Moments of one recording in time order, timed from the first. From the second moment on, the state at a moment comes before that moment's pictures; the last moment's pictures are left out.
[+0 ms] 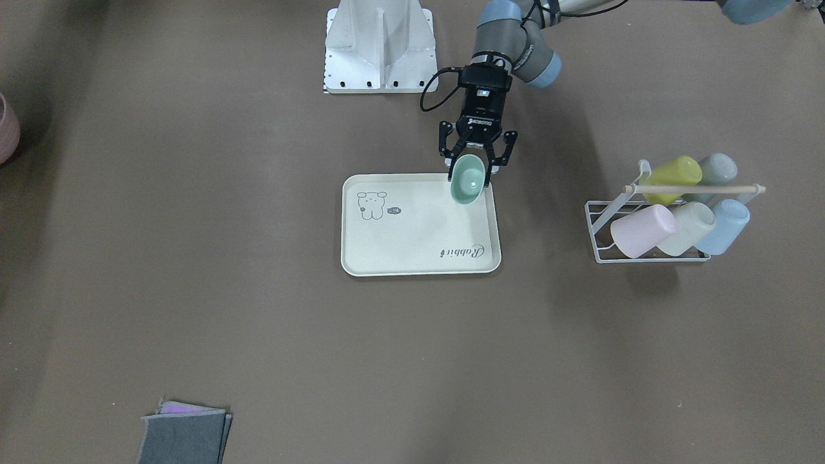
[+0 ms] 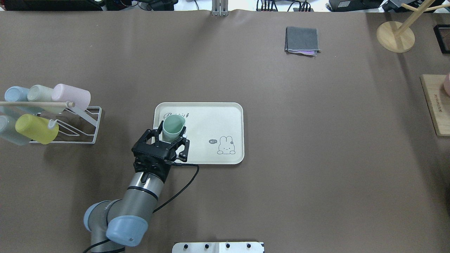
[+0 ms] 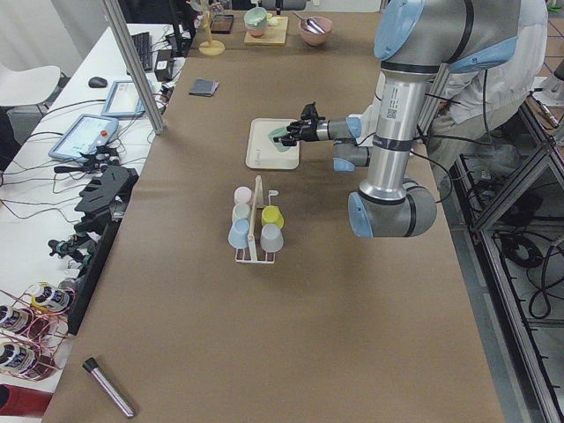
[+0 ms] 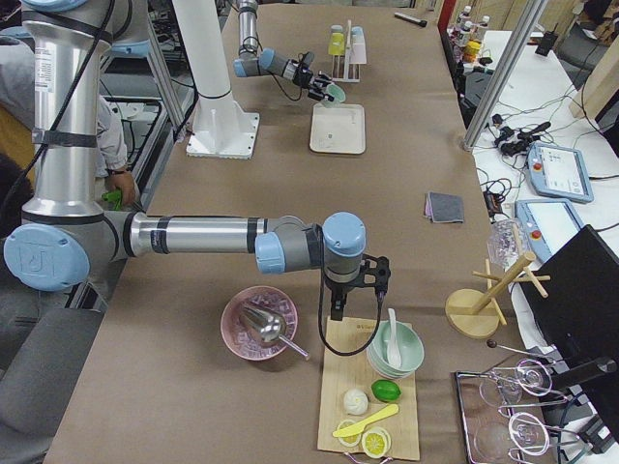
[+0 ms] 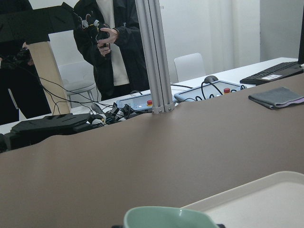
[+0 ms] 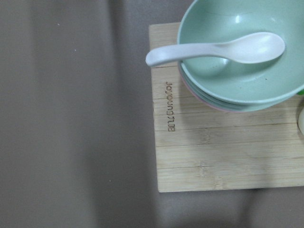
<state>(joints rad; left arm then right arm) -0.14 -2.01 -1.54 -2.61 -0.52 -0.82 1.50 -1.68 1.70 -1.47 2.37 0.22</state>
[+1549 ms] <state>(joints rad) -0.20 -2.15 -1.27 -2.82 -0.51 -0.85 1.57 -1.67 1.71 -1.61 2.34 -0.01</state>
